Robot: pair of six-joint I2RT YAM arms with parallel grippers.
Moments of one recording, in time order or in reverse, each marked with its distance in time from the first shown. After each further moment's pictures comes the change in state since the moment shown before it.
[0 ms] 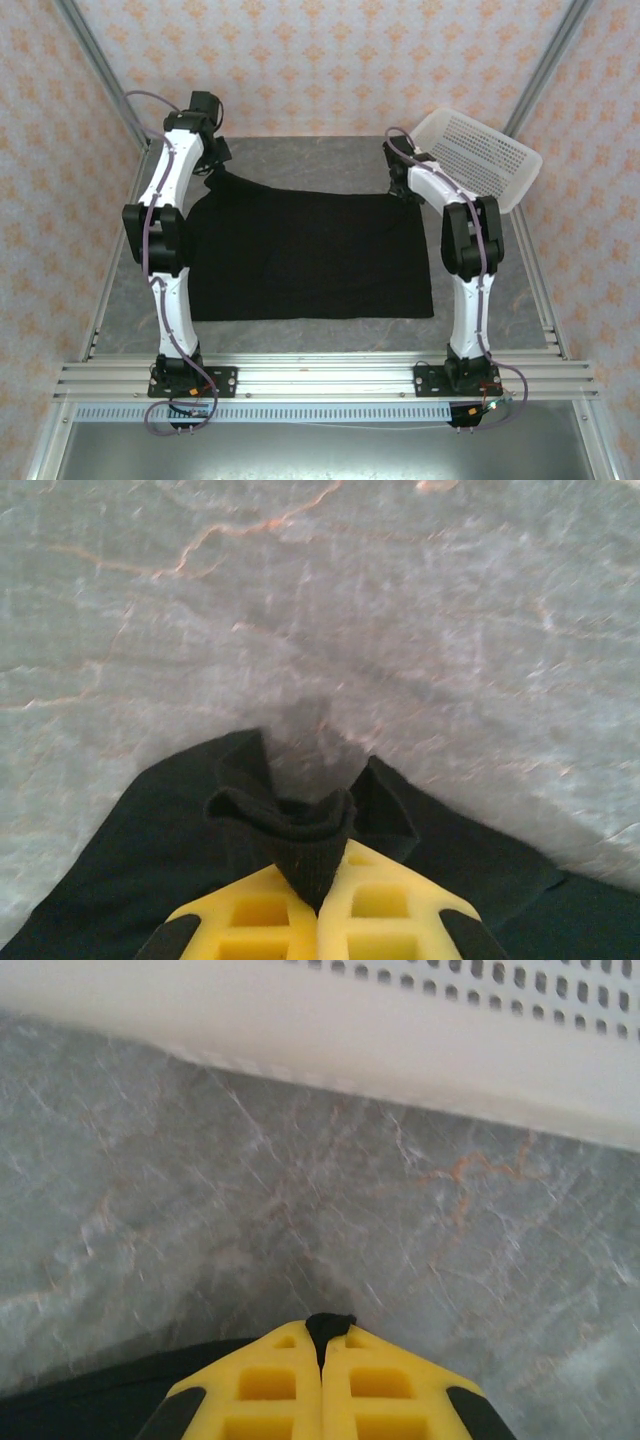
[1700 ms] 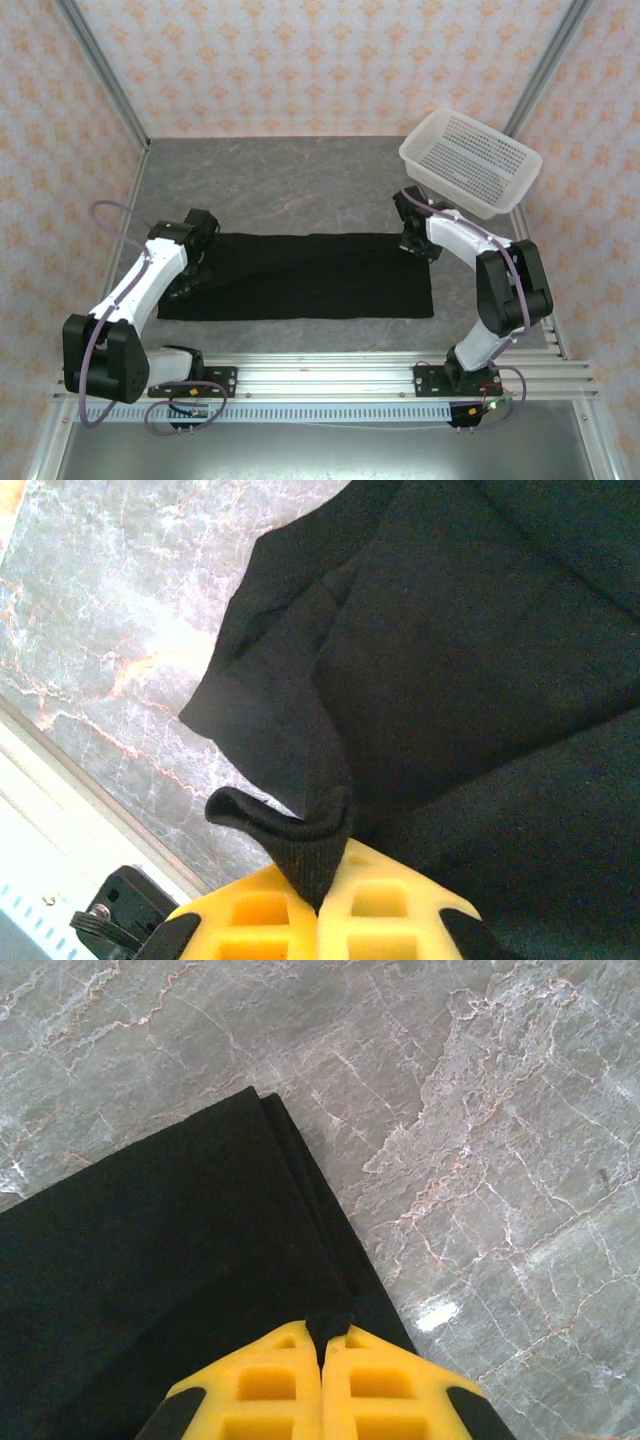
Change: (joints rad) left arm -0.106 -0.895 -1.257 -0.091 -0.186 -0.351; right arm 0.062 -0.471 -0.639 0.000 -0.104 0.100
